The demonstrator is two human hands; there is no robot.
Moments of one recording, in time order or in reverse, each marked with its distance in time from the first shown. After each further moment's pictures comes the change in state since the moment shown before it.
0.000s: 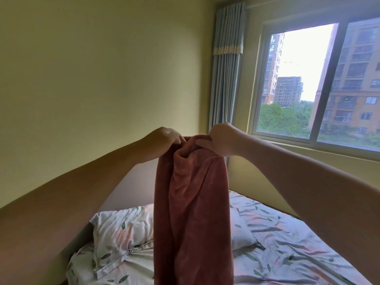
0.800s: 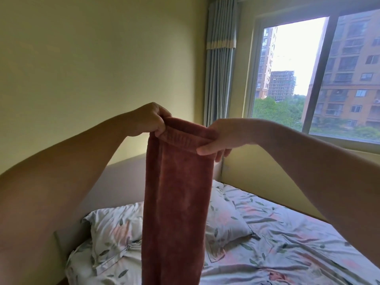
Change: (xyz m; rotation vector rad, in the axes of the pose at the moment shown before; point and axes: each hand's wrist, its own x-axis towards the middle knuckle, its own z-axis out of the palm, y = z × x) left_hand 0.018 0.027 -0.040 0.100 -0.101 -0.019; right_hand -0.038 0.017 -0.022 0.698 -0.302 -0.035
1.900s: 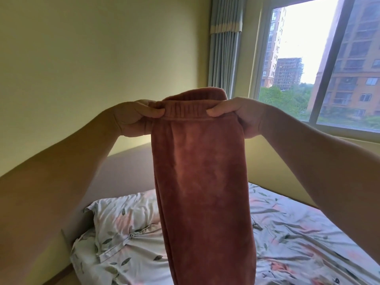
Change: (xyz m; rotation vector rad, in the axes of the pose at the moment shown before) left_hand 0.020 -0.058 0.001 -0.844 -0.405 0.087; right_hand 0.014 0.029 -0.009 1.159 -0.181 0.041
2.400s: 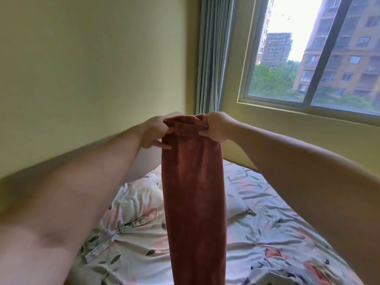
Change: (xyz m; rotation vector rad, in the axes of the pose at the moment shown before) left_hand 0.128 -0.118 -0.055 0.357 0.382 -0.323; right_hand 0.171 0.078 -0.076 -1.381 0.576 0.139
